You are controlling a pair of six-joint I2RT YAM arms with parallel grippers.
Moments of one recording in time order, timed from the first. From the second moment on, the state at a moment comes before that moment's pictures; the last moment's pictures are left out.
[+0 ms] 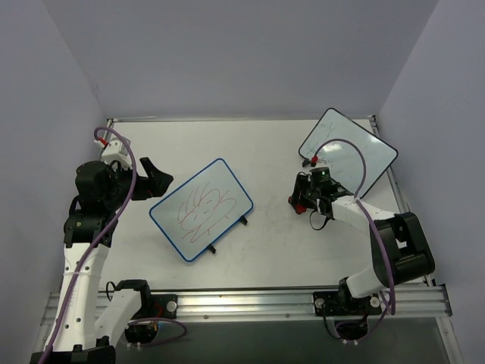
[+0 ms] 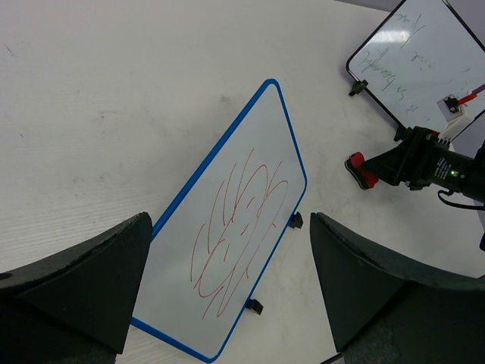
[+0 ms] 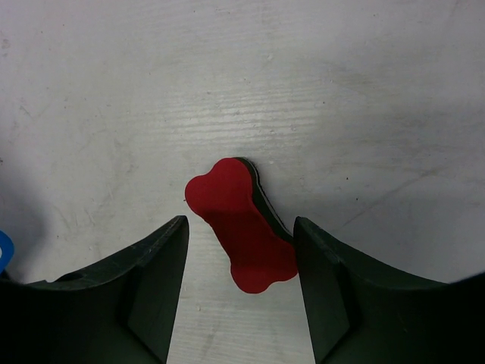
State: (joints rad) left arm -0.01 0.84 1.01 -0.55 0.38 -0.35; right arm 0.27 1.48 0.67 -0.02 0.02 0.41
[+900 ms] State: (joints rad) left arm -0.01 0.84 1.01 -0.55 0.38 -0.35; right arm 0.35 1.55 0.77 -0.15 0.15 0.39
